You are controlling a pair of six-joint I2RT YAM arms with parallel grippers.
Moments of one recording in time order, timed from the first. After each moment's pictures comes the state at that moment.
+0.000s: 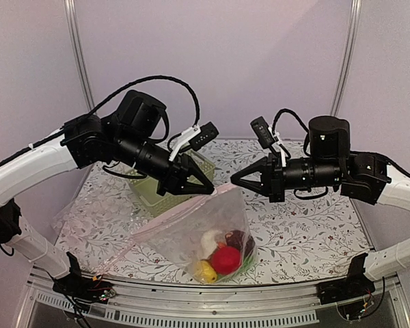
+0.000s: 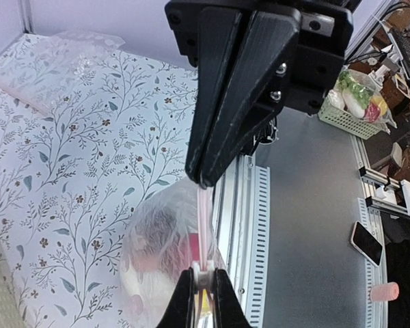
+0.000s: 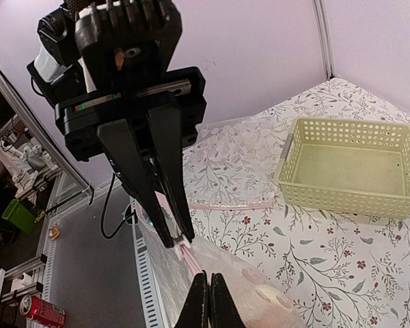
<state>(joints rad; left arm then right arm) -1.01 1.45 1.53 -0.74 0.51 -0.01 1.01 1.15 1.10 -0.23 -0.34 0.28</state>
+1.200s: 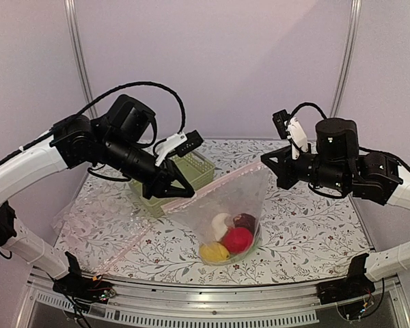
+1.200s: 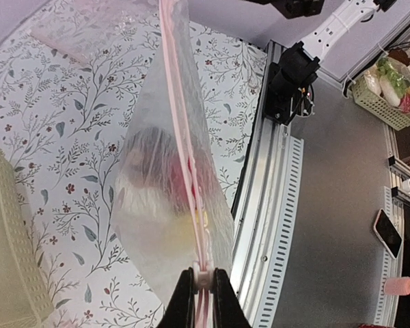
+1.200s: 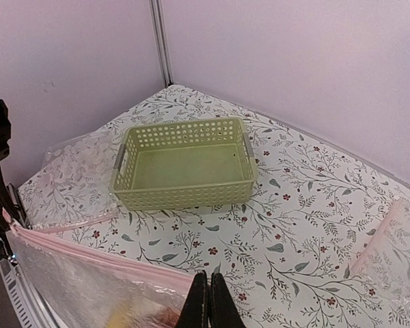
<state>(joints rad) -0.98 1.38 1.49 -0.88 0.40 0.02 1.02 1.09 1.11 -0.39 0.27 0.18</state>
